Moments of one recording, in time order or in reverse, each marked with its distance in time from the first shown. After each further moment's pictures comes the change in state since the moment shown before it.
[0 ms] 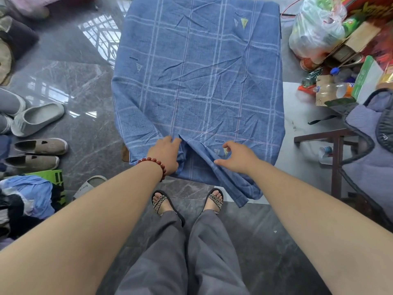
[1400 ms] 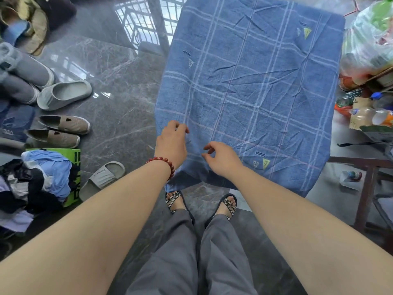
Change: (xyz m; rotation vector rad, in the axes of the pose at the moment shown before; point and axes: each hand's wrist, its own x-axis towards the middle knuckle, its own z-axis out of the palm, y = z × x) left_hand -0.008 -0.089 -0.008 -0.364 0.425 -0.151; right_hand 0.042 -0.138 0.066 0.029 0.045 -0.204
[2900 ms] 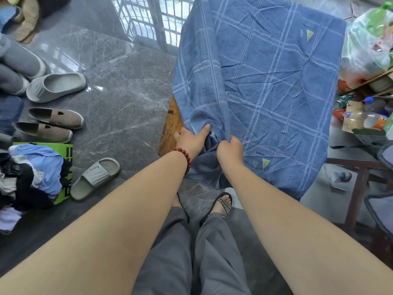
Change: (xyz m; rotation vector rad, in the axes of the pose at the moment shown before) left_hand 0.019 0.036 0.014 -0.795 -0.217 -0.623; right_hand -0.007 -0.027 -0.007 0.729 0.362 0.451
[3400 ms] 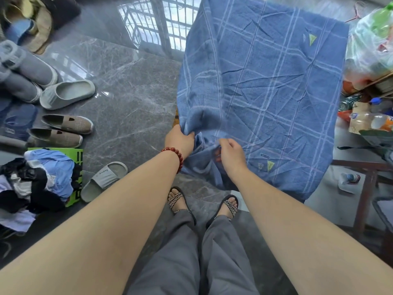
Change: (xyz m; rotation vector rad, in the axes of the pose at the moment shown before) left_hand -0.005 0.001 -0.043 0.173 0.168 0.172; right_hand -0.004 0.000 0.005 -0.006 -0.125 -0.022
